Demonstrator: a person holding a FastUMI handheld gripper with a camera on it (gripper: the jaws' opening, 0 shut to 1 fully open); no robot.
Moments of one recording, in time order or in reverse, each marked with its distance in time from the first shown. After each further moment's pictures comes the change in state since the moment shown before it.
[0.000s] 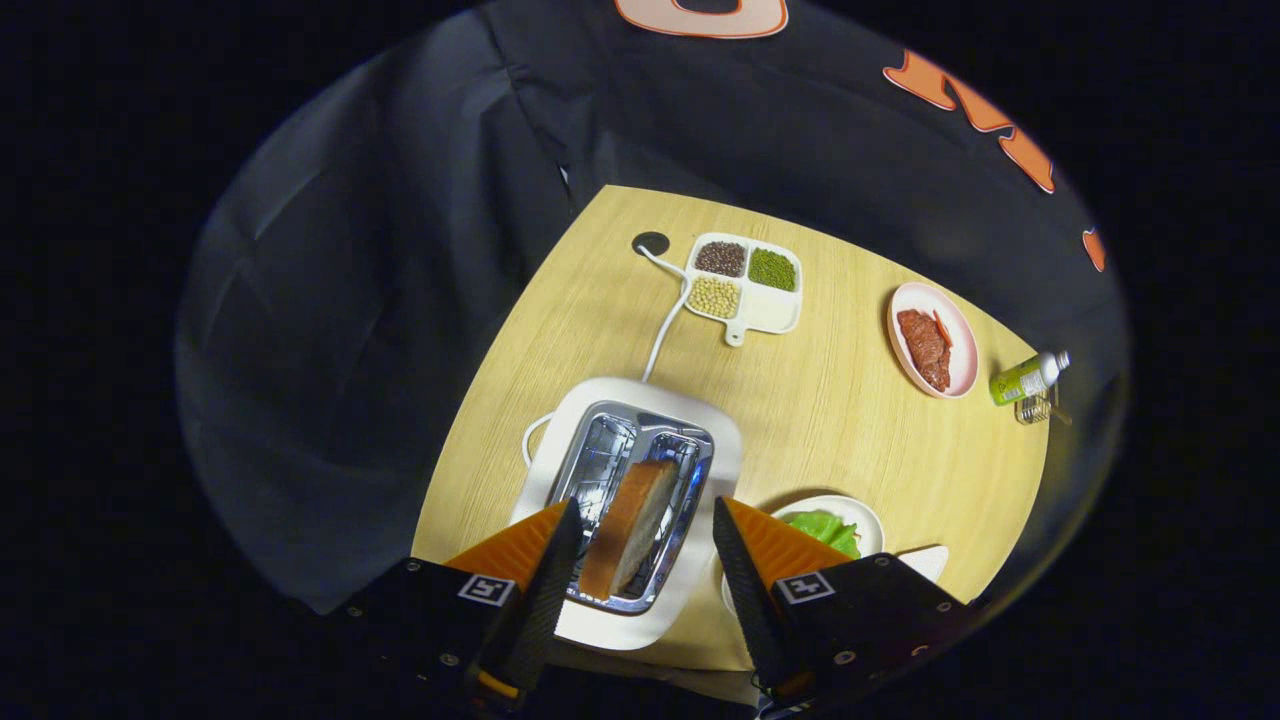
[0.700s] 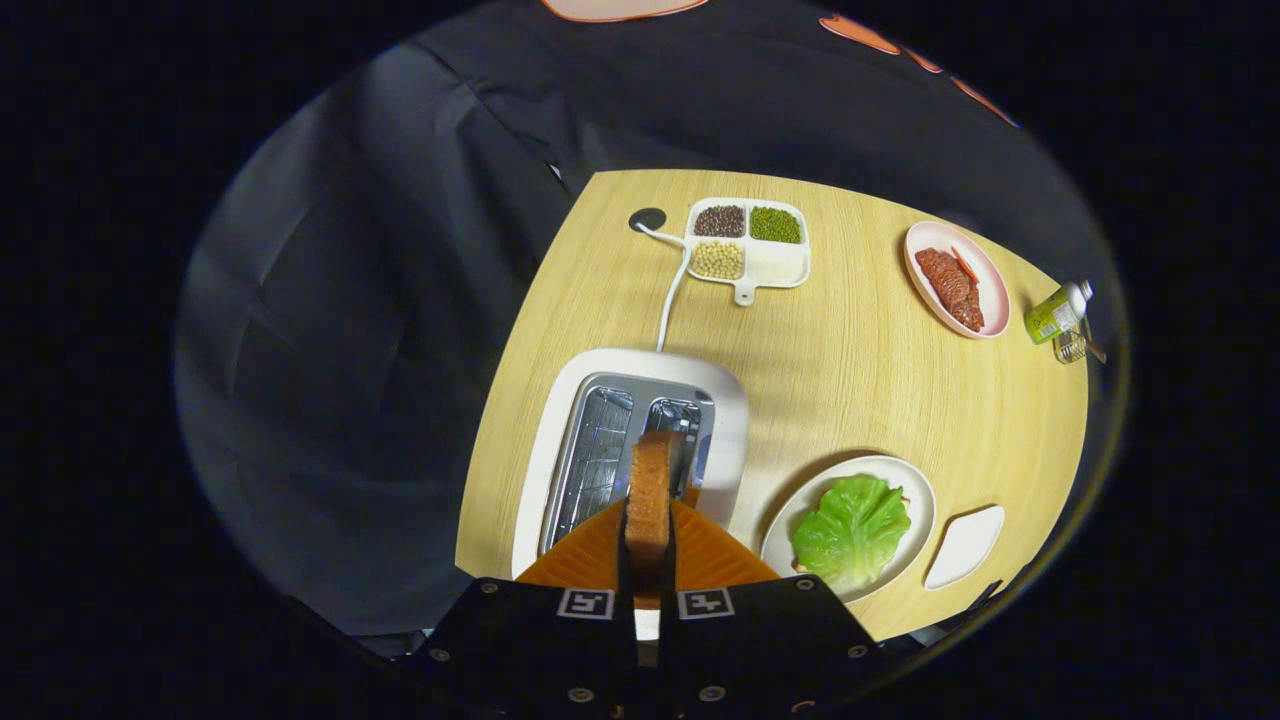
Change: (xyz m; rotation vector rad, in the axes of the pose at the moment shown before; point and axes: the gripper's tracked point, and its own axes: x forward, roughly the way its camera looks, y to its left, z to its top) arm -0.007 -0.005 -0.017 0.136 0.010 0.164
